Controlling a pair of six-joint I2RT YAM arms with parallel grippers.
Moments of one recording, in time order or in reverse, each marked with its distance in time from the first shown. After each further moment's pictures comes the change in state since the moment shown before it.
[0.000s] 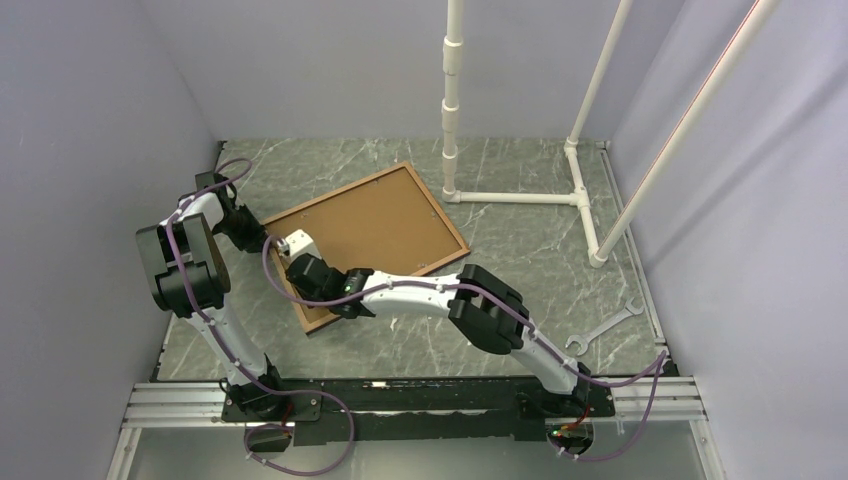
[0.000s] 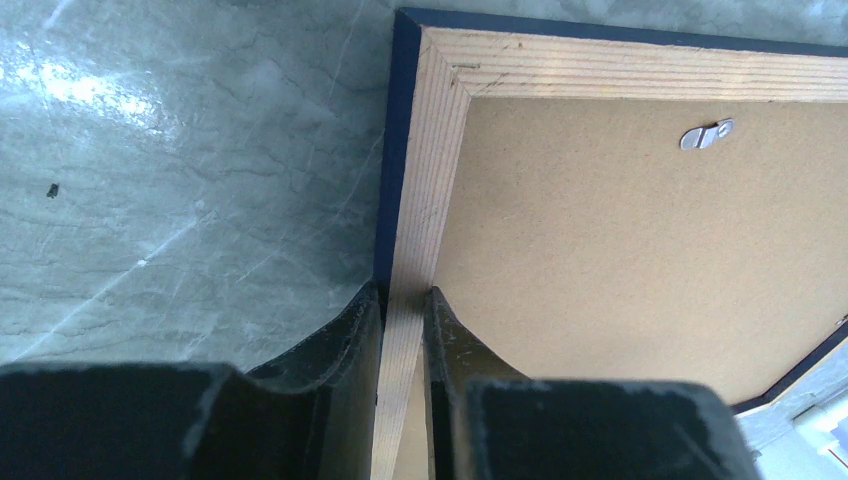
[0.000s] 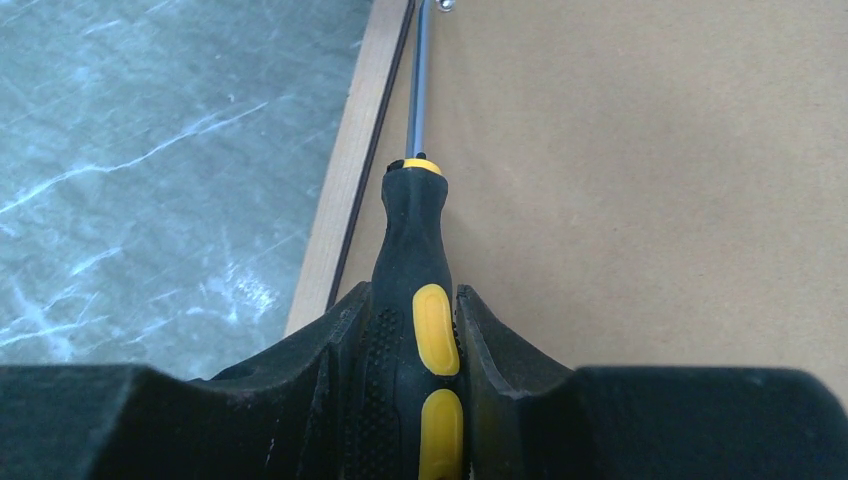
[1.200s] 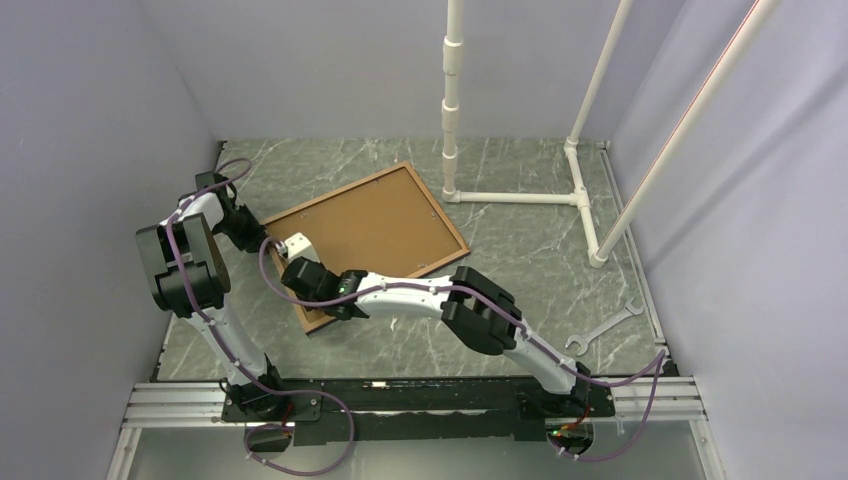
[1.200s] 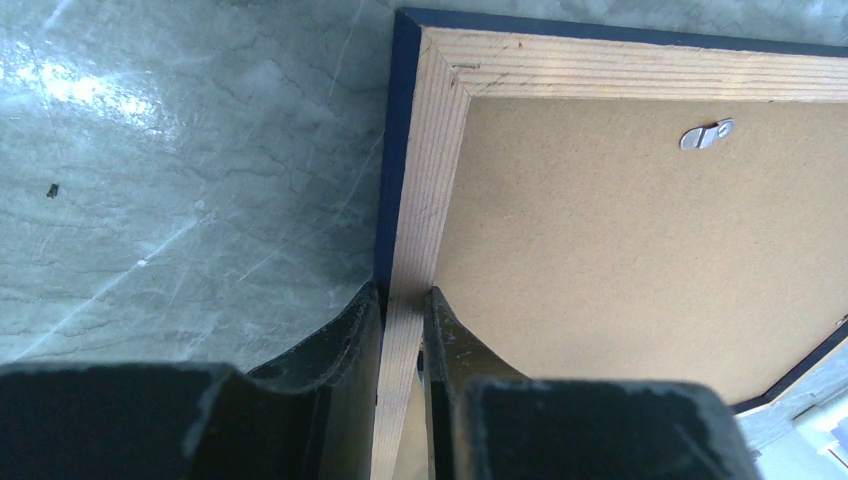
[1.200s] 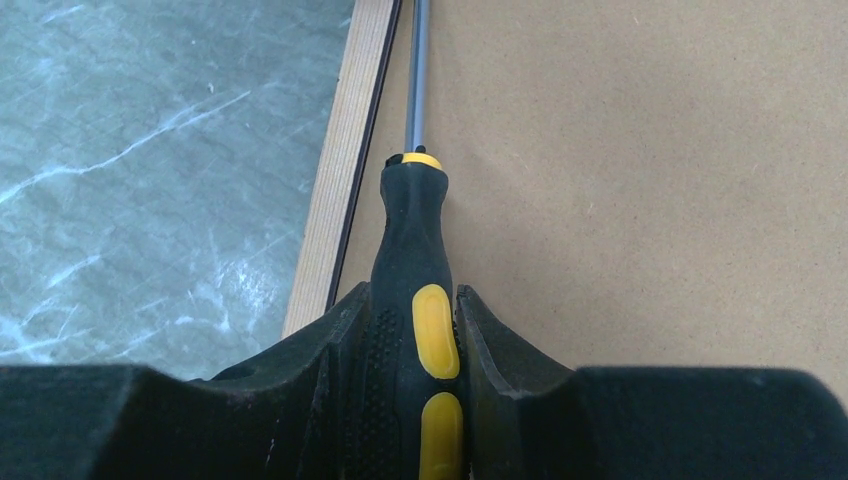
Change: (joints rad) left arm 0.000 0.000 0.000 0.000 0.000 0.000; right arm 0.012 0.044 0.047 -0.051 0.011 0.041
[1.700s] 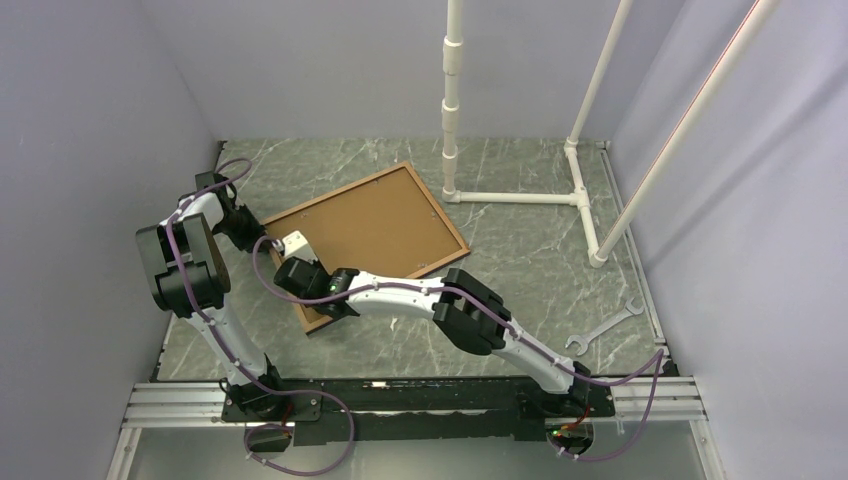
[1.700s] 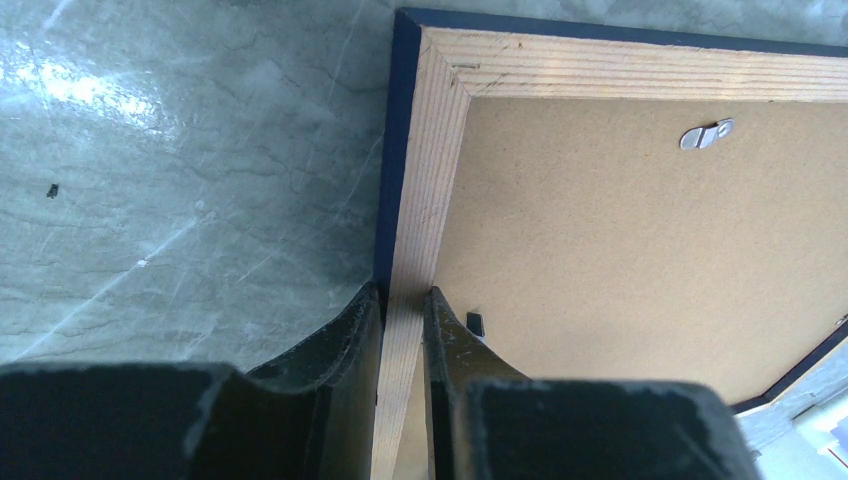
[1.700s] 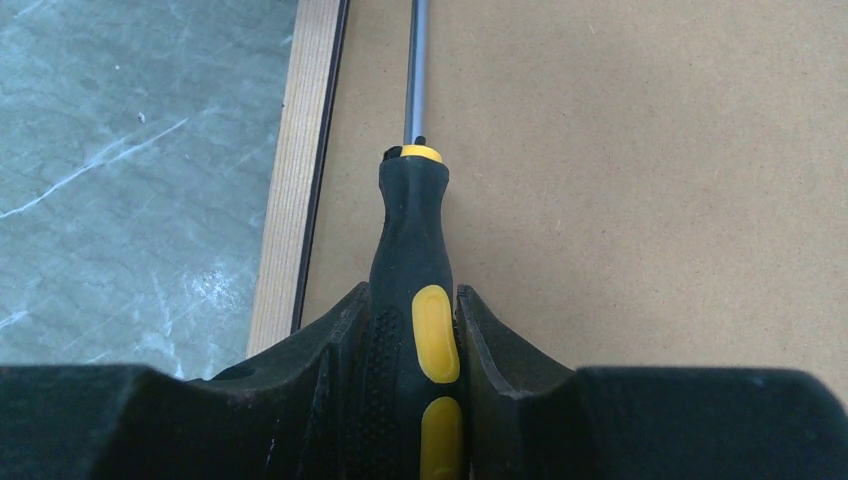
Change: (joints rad) left arm 0.000 0.000 0.000 0.000 0.000 0.000; right arm -0.001 0.098 0.160 -0.120 0.094 0.016
